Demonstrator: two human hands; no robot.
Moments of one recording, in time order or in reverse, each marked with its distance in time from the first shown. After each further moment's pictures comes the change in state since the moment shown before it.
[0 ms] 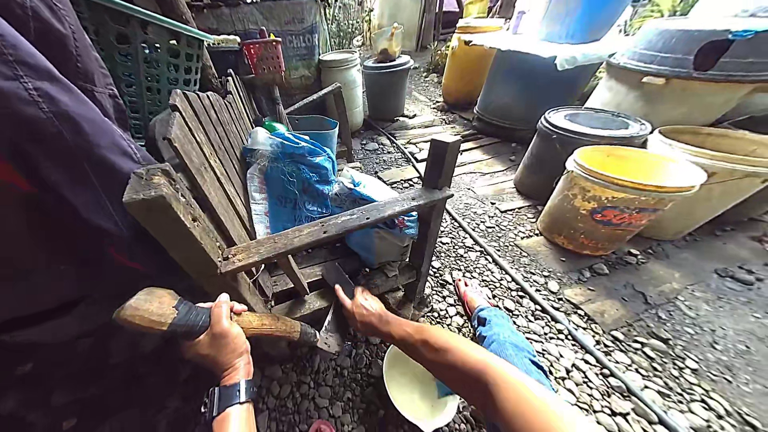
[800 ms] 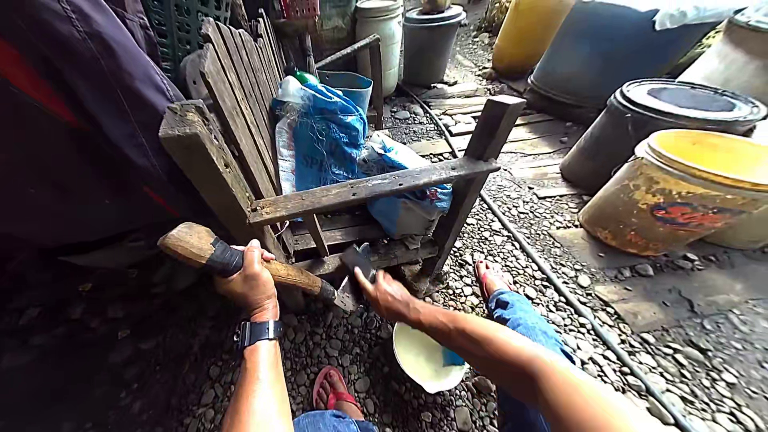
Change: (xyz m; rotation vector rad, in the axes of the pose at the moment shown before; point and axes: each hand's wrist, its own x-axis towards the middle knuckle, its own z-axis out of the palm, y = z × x) left_hand 0.004 -0.007 0.003 -0.019 -0.008 0.045; right_hand -0.020 0.004 0.023 -0.059 -0.036 -0.064
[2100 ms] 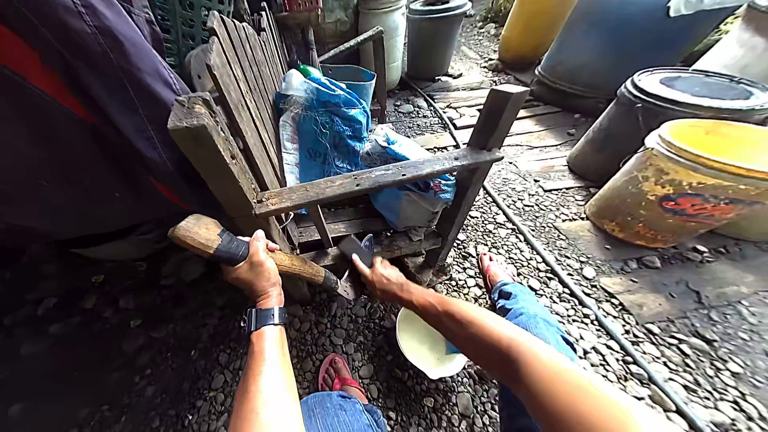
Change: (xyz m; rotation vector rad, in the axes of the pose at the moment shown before) left_hand -0.002 0.005 -0.003 0.013 0.021 -0.061; right_hand 0.001 -0.015 -0.010 0.029 0.001 -0.004
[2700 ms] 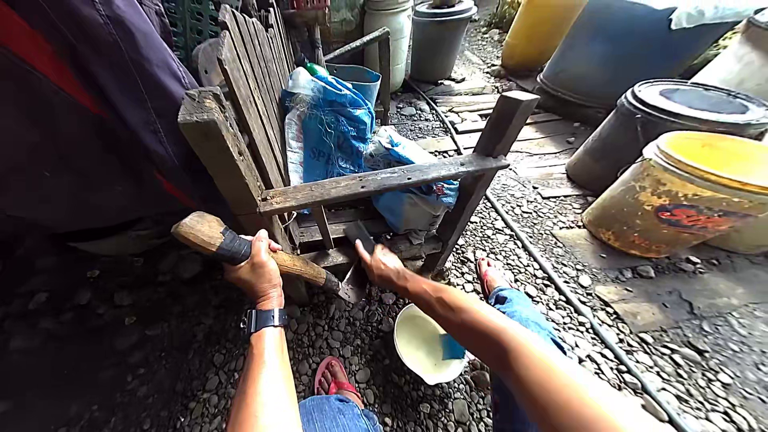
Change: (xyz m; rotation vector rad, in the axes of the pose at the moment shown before) left_hand 0.005 -0.007 -0.005 -0.026 -0.022 0.016; right_hand 0.022 0.002 -0.015 -0.068 0.009 0.059
